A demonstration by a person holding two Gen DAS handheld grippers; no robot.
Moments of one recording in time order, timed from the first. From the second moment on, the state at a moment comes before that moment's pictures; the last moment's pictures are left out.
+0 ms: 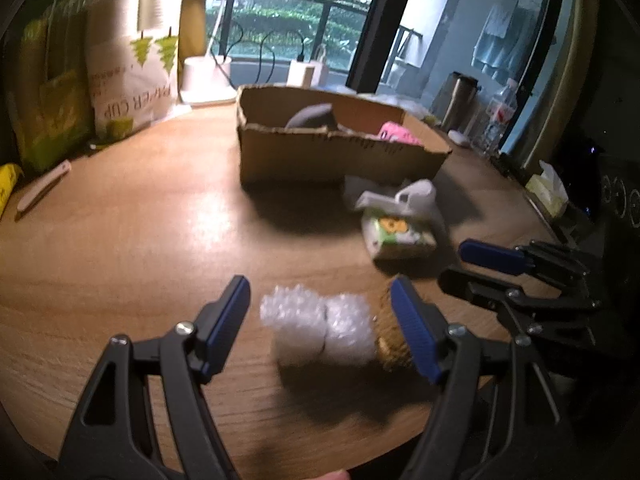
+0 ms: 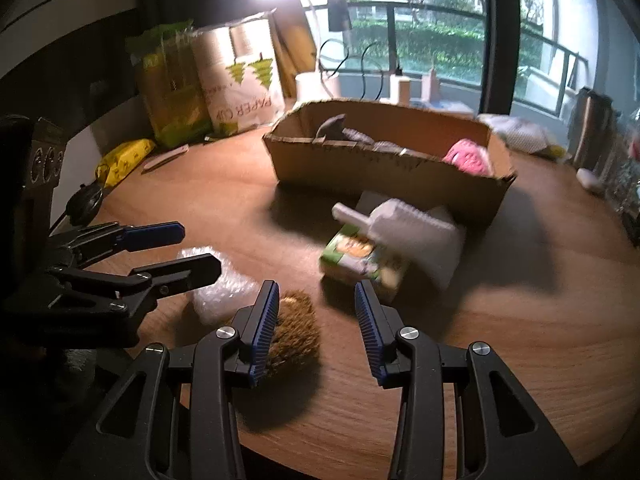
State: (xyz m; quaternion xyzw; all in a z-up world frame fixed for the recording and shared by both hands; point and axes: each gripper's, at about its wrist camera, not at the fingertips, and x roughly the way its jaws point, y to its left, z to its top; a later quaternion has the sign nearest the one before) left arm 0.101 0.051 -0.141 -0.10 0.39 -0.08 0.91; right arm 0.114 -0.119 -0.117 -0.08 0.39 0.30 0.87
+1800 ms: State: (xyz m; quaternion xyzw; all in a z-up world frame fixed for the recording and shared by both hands) left arm 0.135 0.024 -0.169 0.00 0.45 -0.05 0.89; right arm 0.142 -0.164 -0.152 -0.03 0.43 0.29 0.85
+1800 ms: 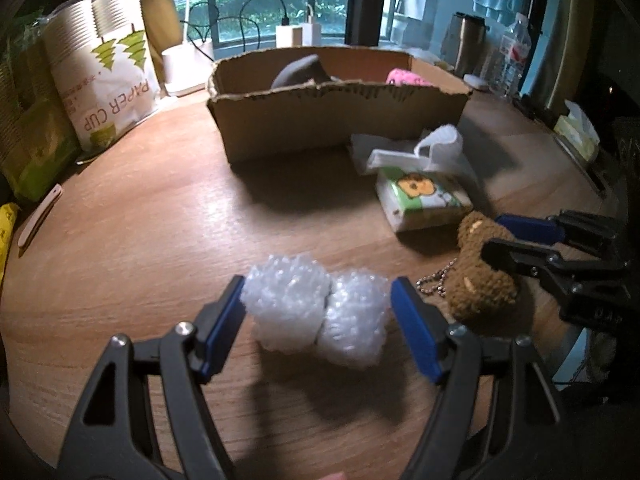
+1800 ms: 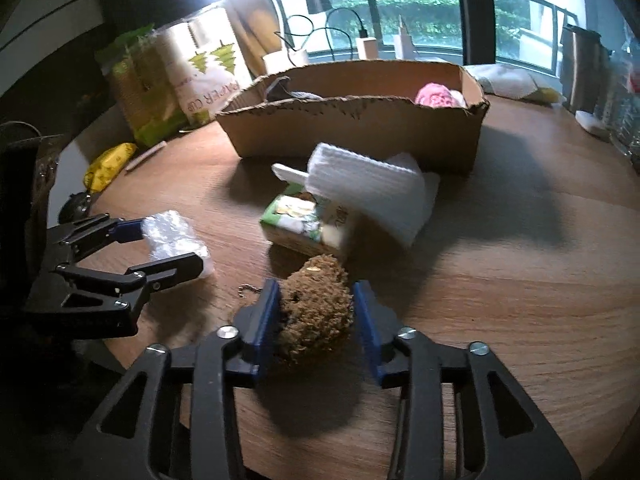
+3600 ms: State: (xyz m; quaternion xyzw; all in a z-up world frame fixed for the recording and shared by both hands) left arm 0.165 0.063 -0.101 -0.06 0.37 -0.06 0.93; right arm 0.168 -0.126 -0.067 -0.07 0.33 0.35 0.87
